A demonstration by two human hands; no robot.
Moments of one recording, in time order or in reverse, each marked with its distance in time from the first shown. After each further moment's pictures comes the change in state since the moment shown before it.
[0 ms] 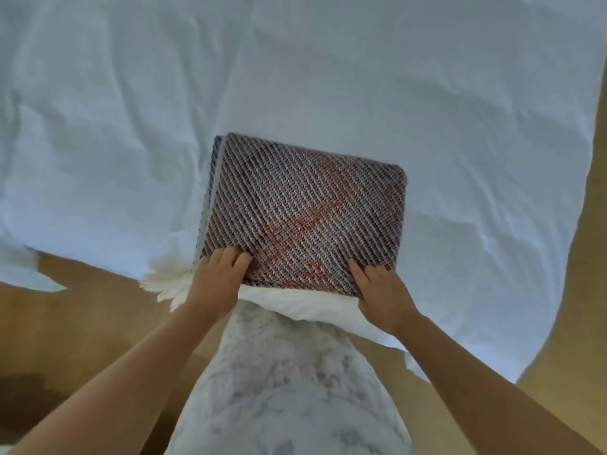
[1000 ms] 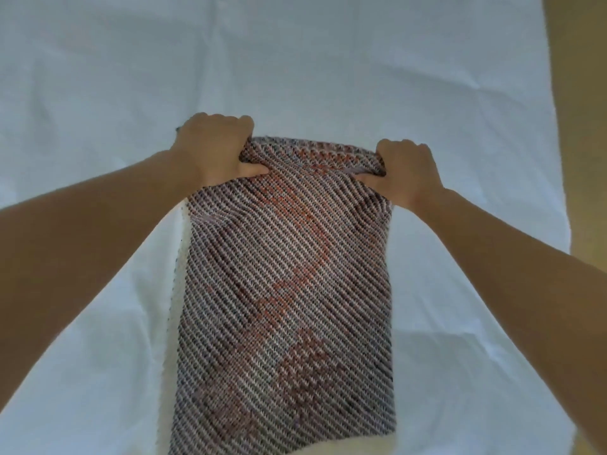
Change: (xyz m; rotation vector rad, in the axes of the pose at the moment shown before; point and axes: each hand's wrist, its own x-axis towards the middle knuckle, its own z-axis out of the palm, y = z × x) left_hand 0.374 -0.040 -0.246 0.153 0.229 0.282; right_hand 0.283 0.191 -0.209 0.043 0.298 0.284
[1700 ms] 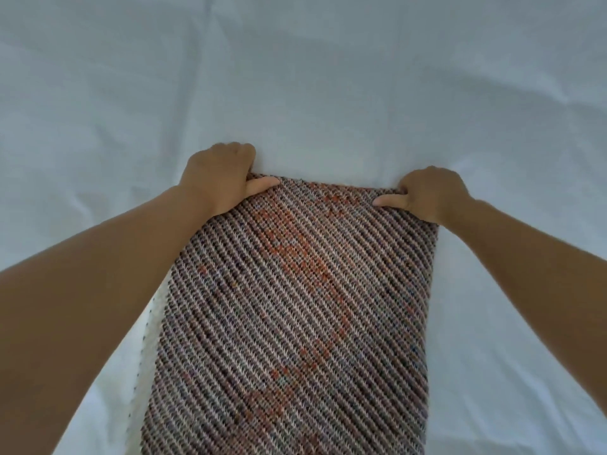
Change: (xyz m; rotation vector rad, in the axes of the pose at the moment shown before) left_hand 0.086 -0.040 0.097 -0.101 -0.091 -0.174; right_hand 0.112 0.055 0.083 0.010 -0.480 0.010
